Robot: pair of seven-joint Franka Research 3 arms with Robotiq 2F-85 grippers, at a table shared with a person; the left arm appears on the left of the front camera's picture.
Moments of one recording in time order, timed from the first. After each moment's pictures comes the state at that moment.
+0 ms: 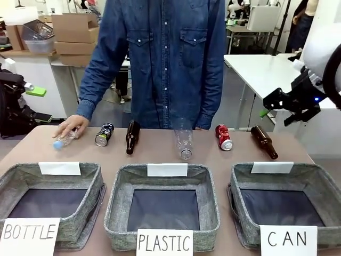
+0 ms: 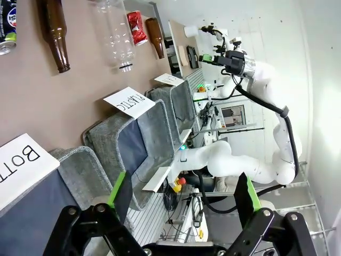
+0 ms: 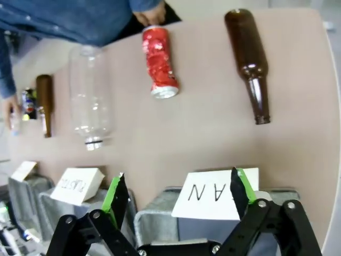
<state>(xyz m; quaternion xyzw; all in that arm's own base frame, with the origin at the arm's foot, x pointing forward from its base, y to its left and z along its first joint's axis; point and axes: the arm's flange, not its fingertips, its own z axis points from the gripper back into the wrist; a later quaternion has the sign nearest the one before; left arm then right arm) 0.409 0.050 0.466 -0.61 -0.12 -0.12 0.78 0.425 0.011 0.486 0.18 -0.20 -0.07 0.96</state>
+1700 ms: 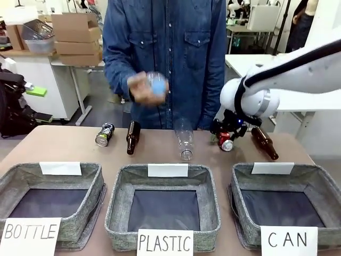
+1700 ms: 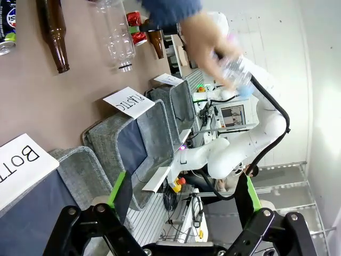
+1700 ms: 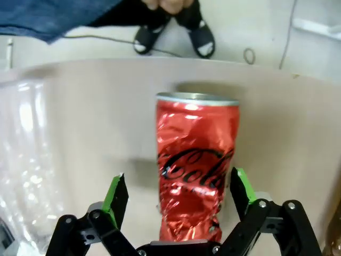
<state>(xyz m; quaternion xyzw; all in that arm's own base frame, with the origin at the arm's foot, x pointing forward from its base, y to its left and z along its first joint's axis) 0.409 0.050 0.466 -0.61 -0.12 -0.12 0.78 0.633 0.122 0.297 0.11 -0.08 0.02 0.99</state>
